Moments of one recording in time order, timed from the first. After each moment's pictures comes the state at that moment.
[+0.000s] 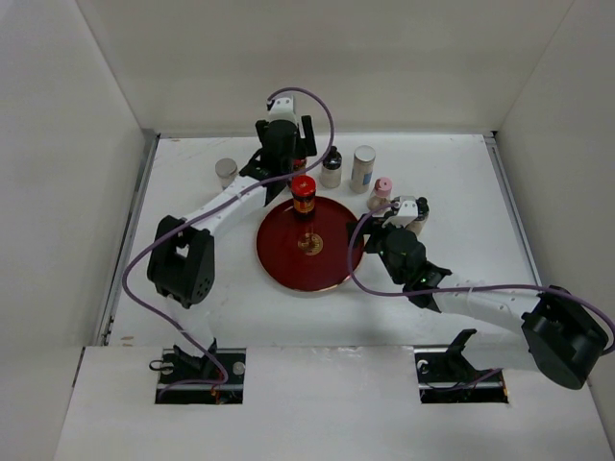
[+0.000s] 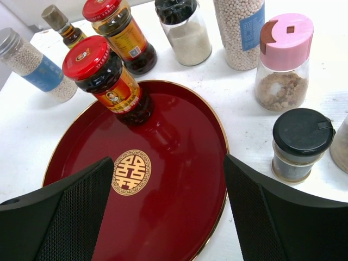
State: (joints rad) left arm -0.51 1.79 1.44 0.15 -0.39 -0.29; right arm 0.78 1.23 0.51 0.53 0.49 0.47
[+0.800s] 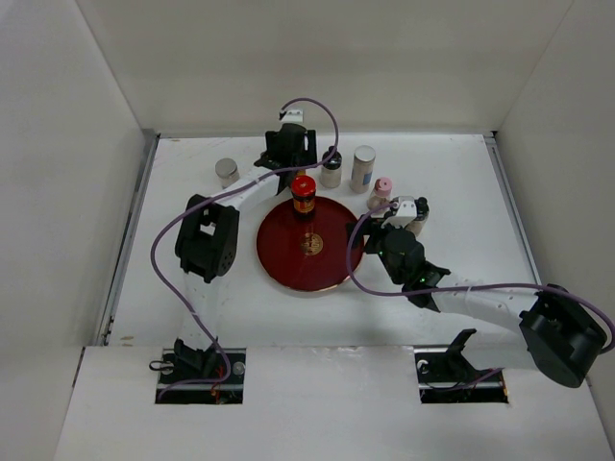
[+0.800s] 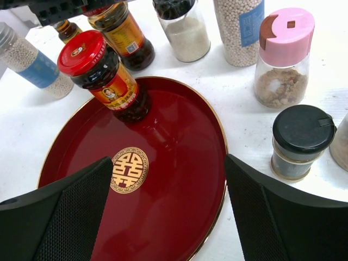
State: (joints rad) left arm -0.46 2.10 1.67 -0.04 -0.33 -0.27; right arm 0.78 1.24 0.51 0.53 0.49 0.47
